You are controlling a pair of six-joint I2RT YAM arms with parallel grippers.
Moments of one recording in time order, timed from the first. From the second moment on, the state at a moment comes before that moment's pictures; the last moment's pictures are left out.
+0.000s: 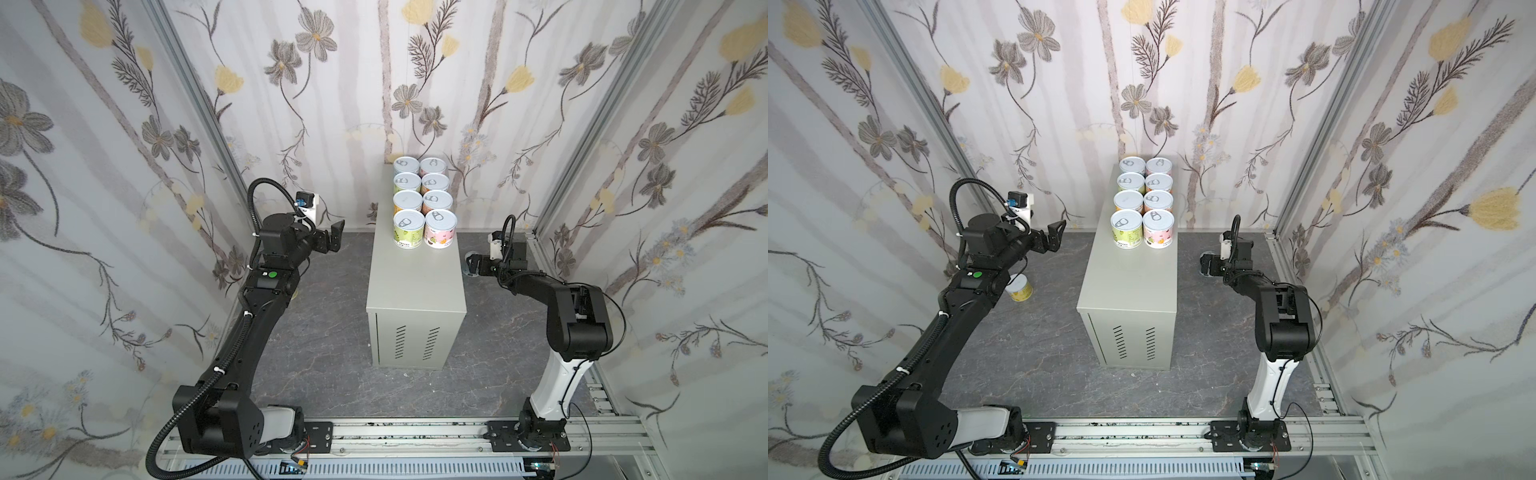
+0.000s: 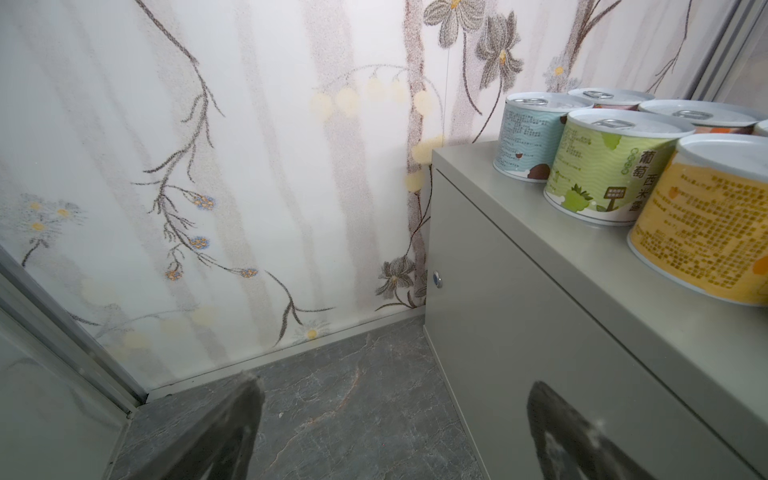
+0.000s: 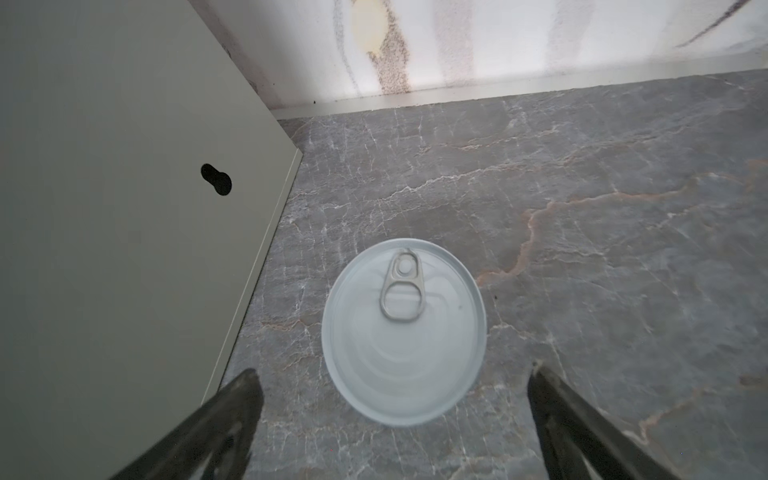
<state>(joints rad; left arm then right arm) -0.12 1.32 1.24 -0.06 0.23 0.05 0.03 1.95 1.21 0.11 -0.24 0.09</state>
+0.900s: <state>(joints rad) -0.12 1.41 1.28 -0.07 0.26 0.05 0.09 2.17 1.45 -0.07 -0.12 0.00</state>
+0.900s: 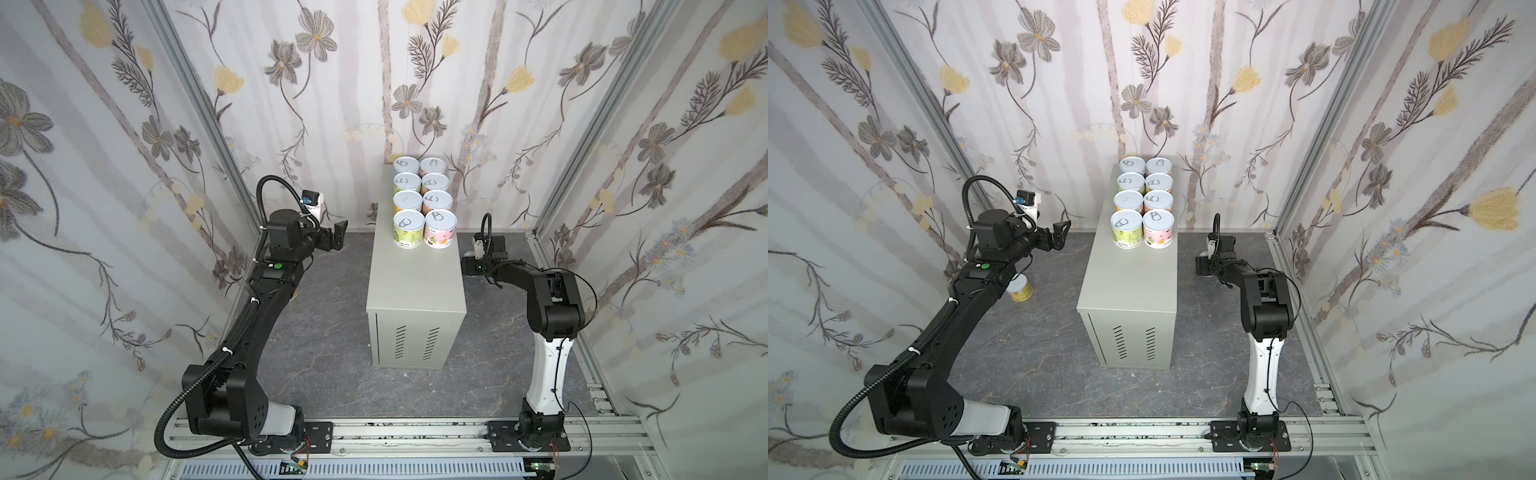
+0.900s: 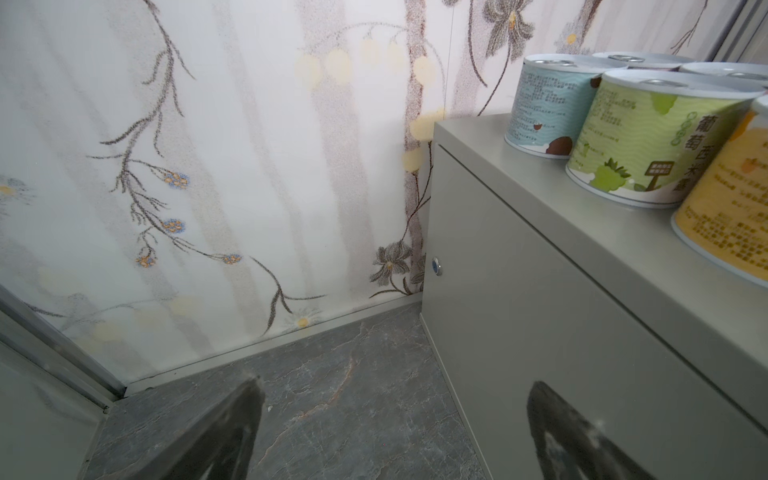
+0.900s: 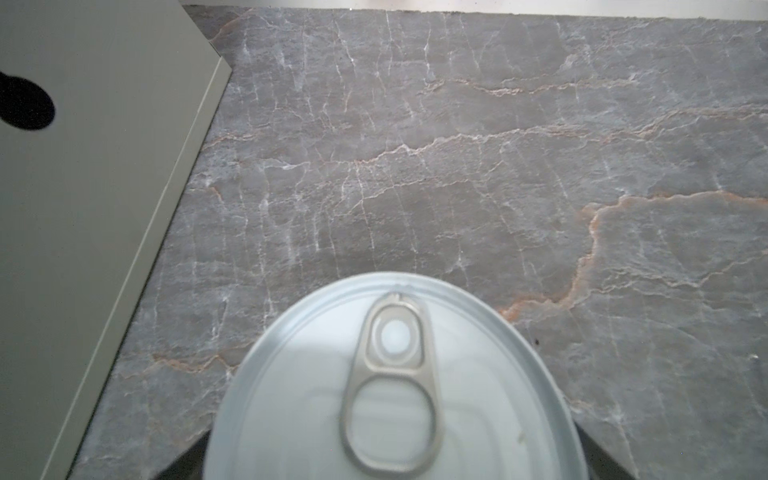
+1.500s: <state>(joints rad) -0.12 1.38 1.28 -0.08 0.29 0.05 0.09 2.09 1.42 -0.12 -0.12 0.00</state>
